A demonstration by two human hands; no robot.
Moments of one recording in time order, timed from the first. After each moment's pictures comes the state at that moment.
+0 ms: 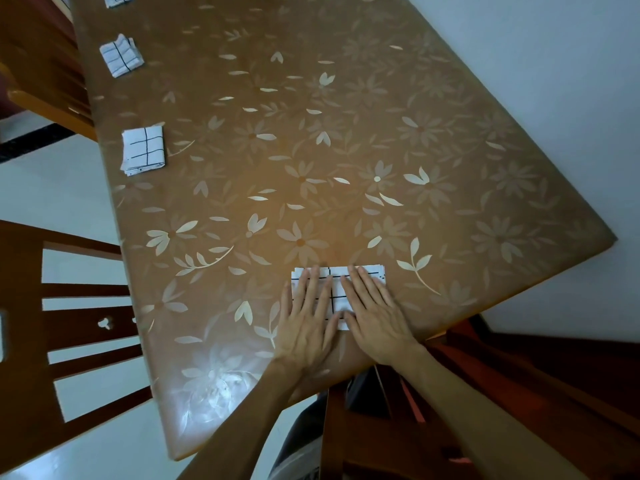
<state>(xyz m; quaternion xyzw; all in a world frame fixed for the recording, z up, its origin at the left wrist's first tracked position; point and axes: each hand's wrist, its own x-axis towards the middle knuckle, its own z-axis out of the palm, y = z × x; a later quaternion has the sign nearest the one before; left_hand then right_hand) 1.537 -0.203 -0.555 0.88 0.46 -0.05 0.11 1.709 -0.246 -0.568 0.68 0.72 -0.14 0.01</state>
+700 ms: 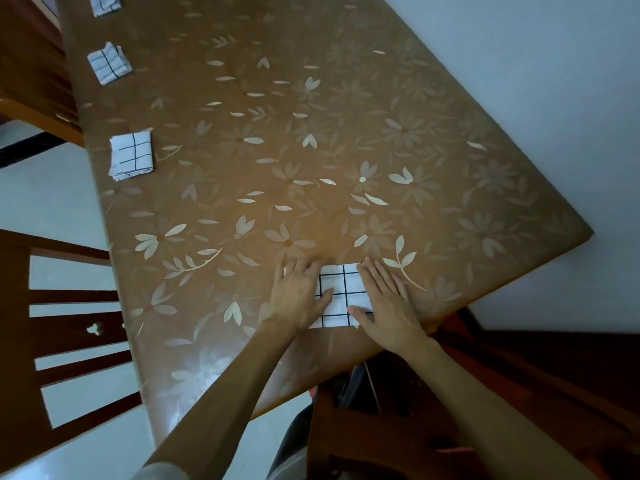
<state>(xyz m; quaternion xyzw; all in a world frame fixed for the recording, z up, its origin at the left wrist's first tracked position) 1.567 -0.151 -0.521 0.87 0.46 -0.06 0.14 1.747 -0.256 -0.554 0.73 0.65 -0.20 -0.08</state>
